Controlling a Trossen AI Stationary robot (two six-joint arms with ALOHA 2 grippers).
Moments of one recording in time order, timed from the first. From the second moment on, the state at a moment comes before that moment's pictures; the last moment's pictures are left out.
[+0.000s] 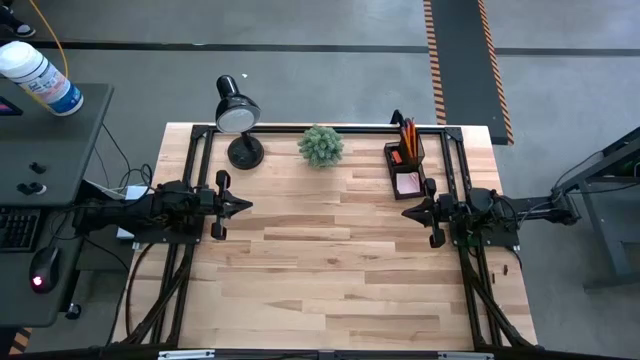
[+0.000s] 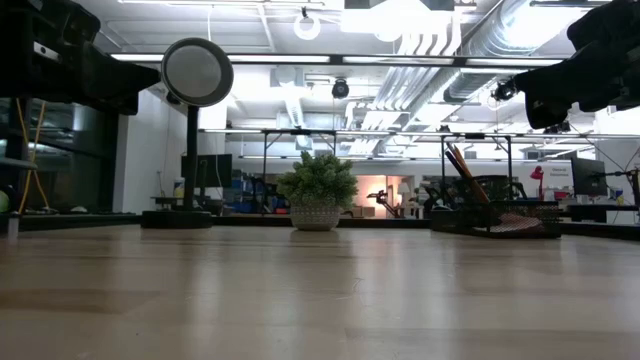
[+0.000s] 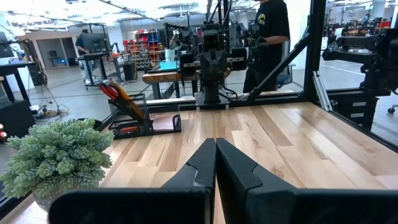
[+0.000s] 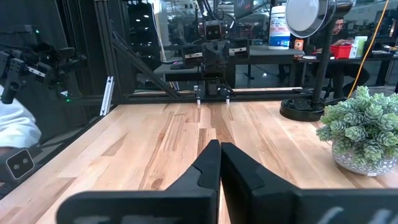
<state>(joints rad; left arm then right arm) 0.17 0.01 0.01 0.01 0.03 0.09 0.09 0.03 0.01 0.02 0.05 0.04</state>
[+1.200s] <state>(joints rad) 0.17 0.01 0.01 0.01 0.03 0.09 0.09 0.03 0.01 0.02 0.05 0.04</state>
